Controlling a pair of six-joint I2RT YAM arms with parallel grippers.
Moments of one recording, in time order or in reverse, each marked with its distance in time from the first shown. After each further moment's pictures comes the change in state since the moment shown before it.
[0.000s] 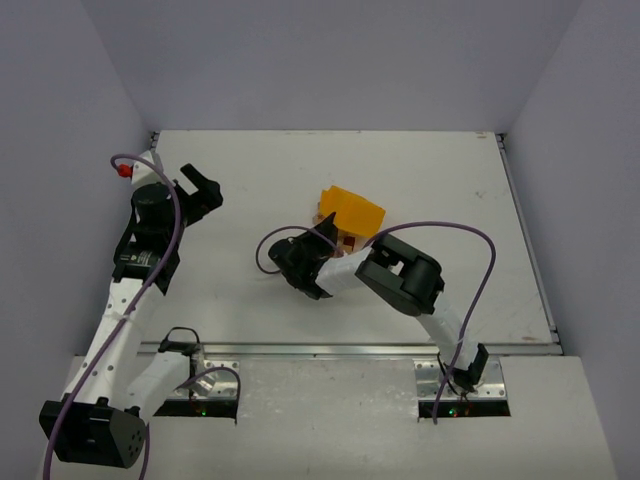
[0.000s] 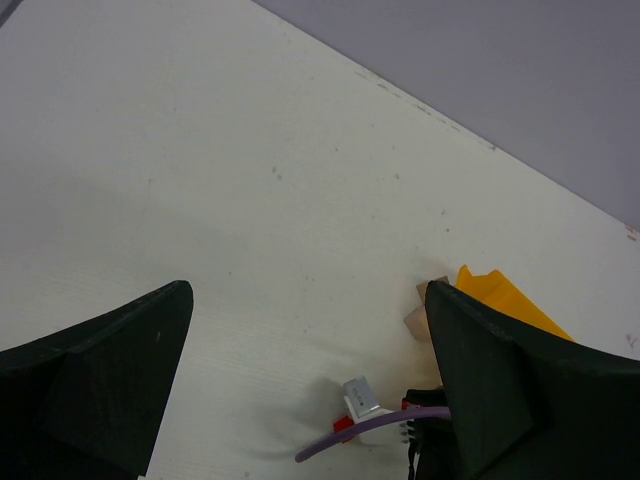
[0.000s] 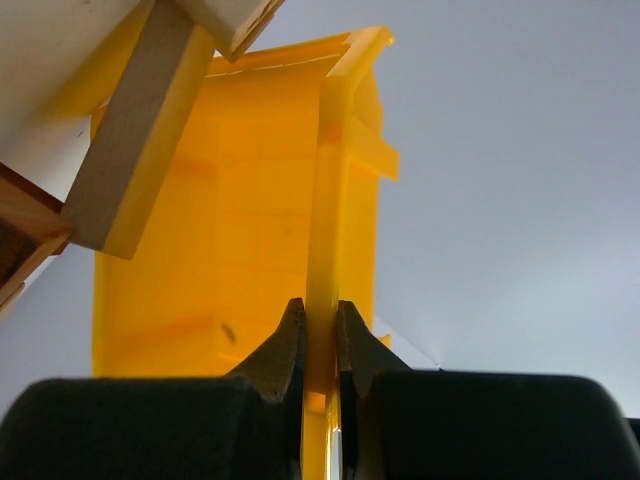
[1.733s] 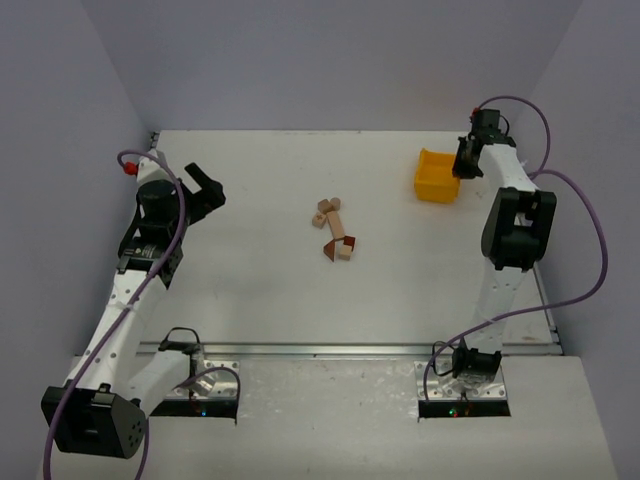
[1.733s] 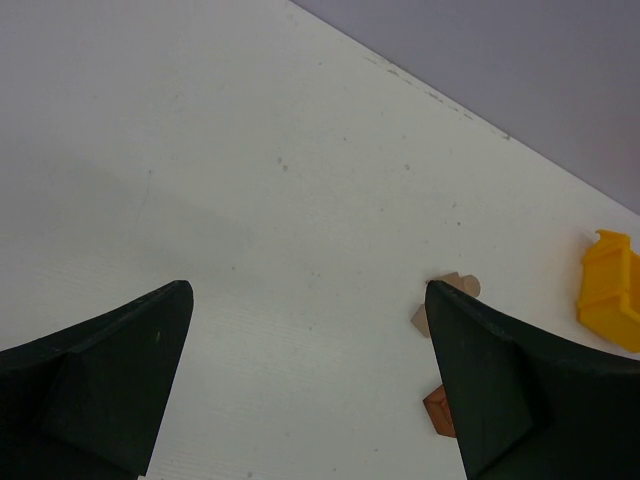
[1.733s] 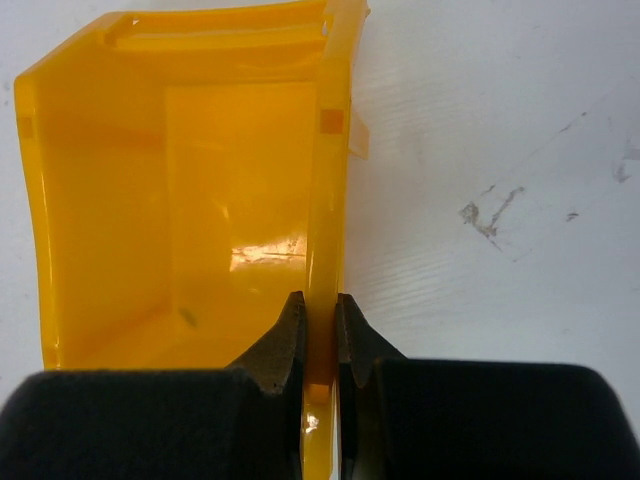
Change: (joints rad) left arm 0.000 0.055 0.000 0.015 0.002 -0.001; right arm -1.147 -0.072 0.599 -0.981 -1.237 1.888
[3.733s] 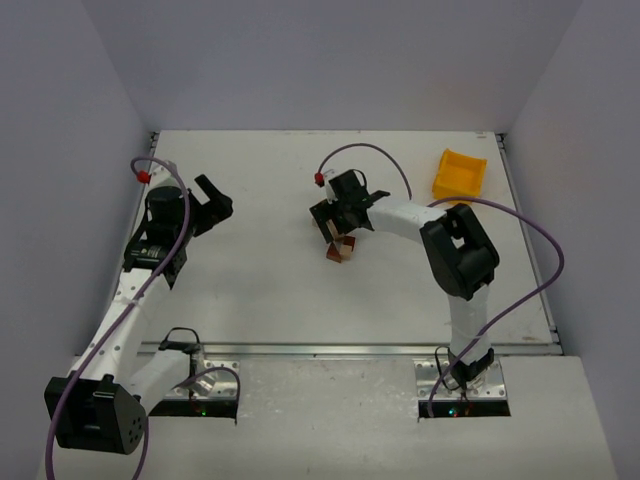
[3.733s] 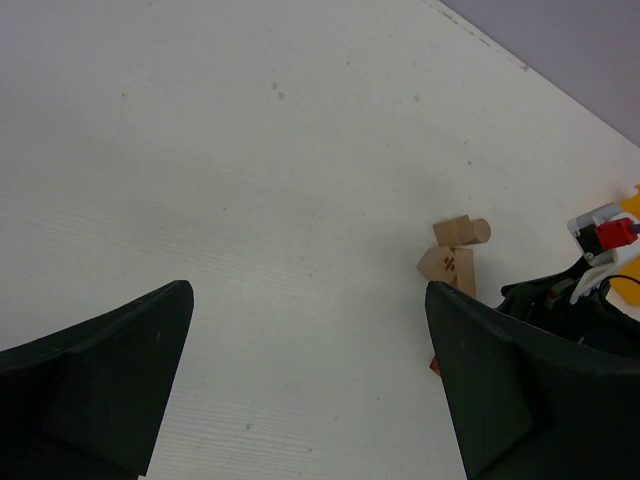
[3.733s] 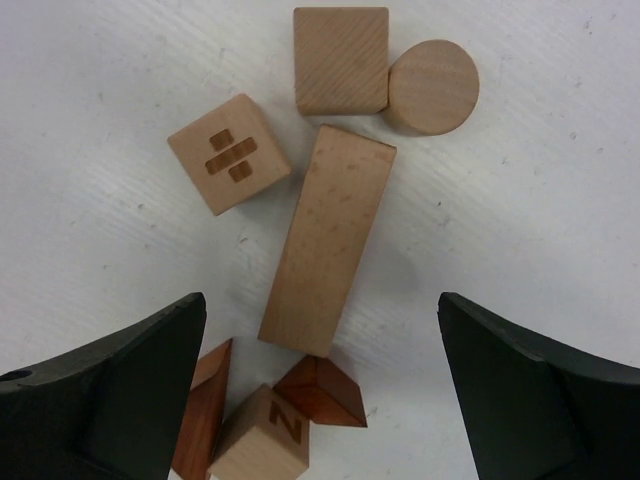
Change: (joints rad) left arm 0.000 0.022 -0.058 -0.038 0.084 -0.034; right arm 0.726 -0.146 -0.470 0.314 0.000 -0.140
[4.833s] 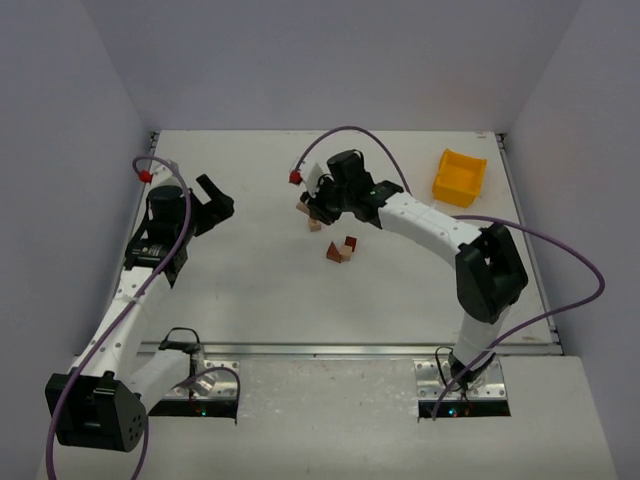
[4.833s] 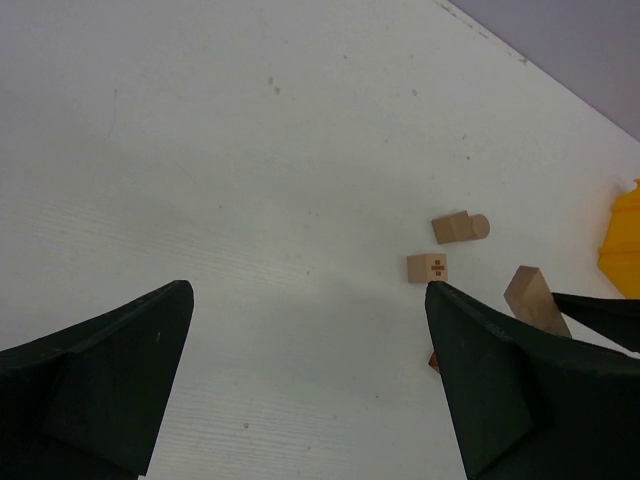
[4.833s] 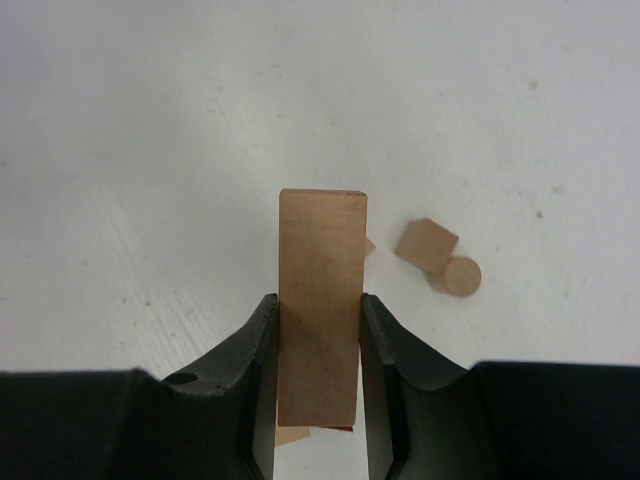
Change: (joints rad) left arm 0.000 0.013 0.000 0.007 0.014 0.000; right arm 0.064 -0.212 0.047 -0.015 -0.263 -0.393
